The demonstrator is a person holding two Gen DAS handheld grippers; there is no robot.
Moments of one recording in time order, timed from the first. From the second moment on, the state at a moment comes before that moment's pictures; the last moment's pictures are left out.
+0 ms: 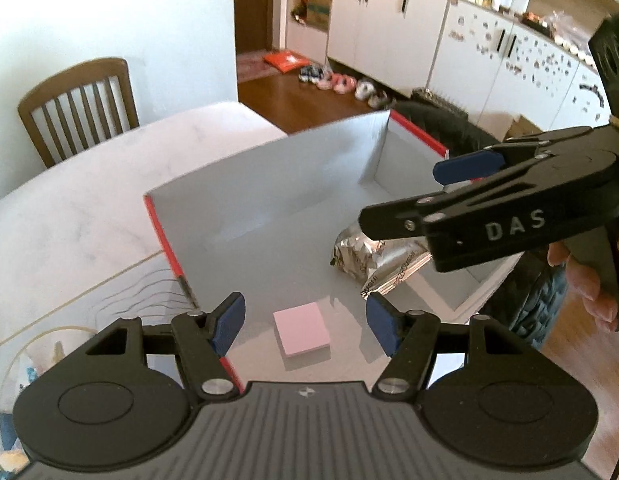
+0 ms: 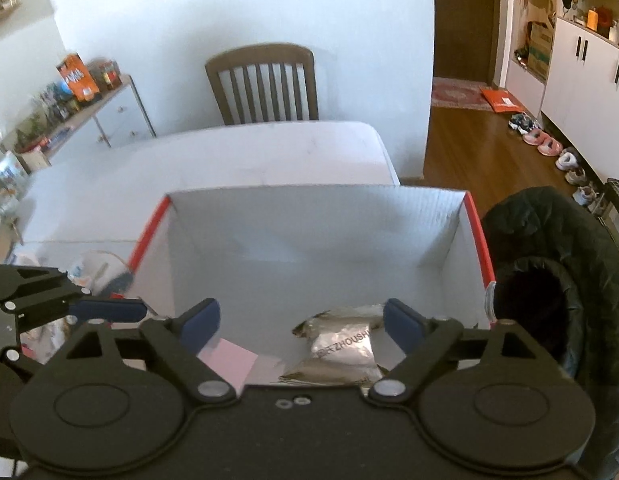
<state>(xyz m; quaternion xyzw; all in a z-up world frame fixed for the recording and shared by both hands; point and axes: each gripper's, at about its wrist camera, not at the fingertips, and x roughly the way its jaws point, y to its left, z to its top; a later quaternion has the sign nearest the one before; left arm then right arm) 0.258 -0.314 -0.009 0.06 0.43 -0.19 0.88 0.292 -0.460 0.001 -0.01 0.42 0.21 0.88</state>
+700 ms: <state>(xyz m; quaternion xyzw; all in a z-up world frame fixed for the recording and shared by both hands) 0.182 -0.241 0.023 0.03 0.37 -0.20 0.91 0.215 -0.419 0.046 0.01 0.35 0.23 0.91</state>
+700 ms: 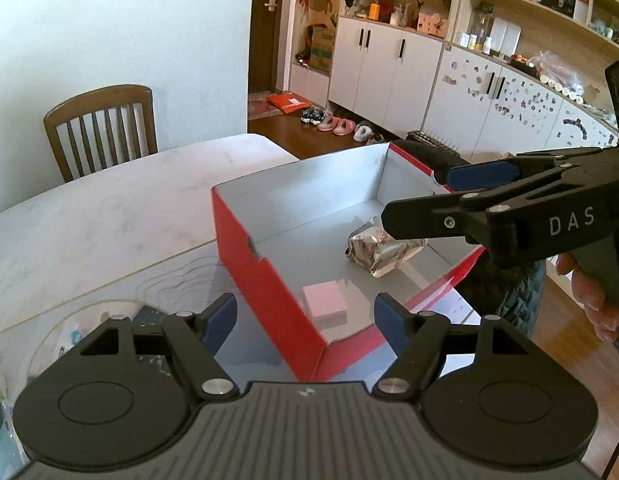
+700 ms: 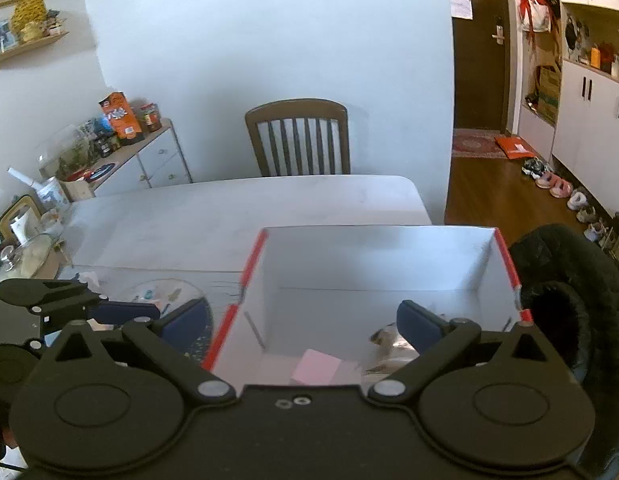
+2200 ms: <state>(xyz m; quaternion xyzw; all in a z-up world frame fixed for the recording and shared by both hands) 0.062 -0.004 -0.049 -0.01 0.41 -0.08 0.91 0.112 -0.228 0.002 -0.02 0.39 0.24 0.89</state>
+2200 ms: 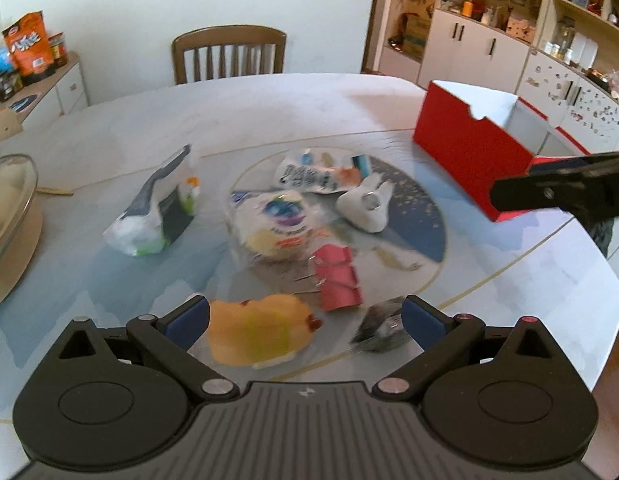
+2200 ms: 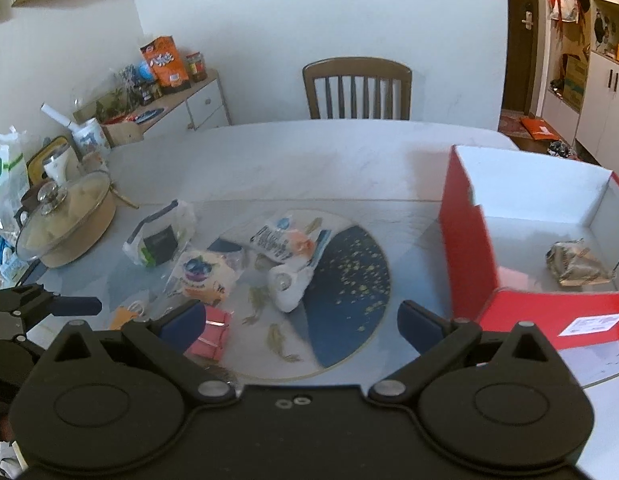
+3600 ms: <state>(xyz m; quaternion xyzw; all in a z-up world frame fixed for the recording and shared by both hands) 0.076 0.006 -0.083 -0.01 0.42 -0.06 0.90 0.069 -0.138 -0.083 -0.11 0.42 0.28 0.86</state>
